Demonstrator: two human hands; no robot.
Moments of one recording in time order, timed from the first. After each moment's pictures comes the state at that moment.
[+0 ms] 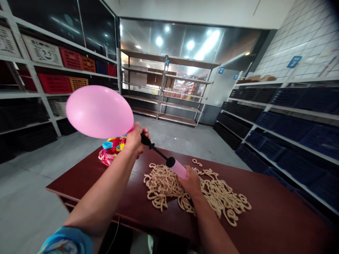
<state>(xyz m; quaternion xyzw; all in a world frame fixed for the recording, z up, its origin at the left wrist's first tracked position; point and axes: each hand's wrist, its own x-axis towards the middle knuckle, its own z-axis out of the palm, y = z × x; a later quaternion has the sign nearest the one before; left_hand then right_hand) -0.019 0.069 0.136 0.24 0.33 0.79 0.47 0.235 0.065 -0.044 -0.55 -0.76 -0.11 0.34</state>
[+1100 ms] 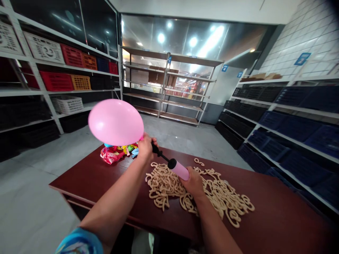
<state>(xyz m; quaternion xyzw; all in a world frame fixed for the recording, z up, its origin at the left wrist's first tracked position) 0.013 0.078 0.092 0.19 0.36 0.79 0.46 0.238 0.062 -0.043 -0.53 -0.78 -0.10 0.31</state>
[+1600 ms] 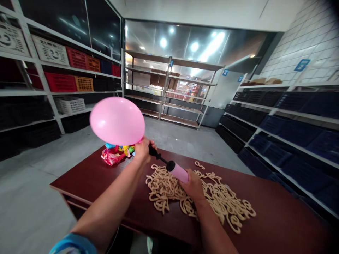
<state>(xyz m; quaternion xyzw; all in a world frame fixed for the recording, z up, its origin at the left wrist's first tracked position) 0.000 0.065 0.096 0.18 0.34 0.79 0.48 0.234 0.062 -0.040 -0.51 -0.79 -0.10 0.33</state>
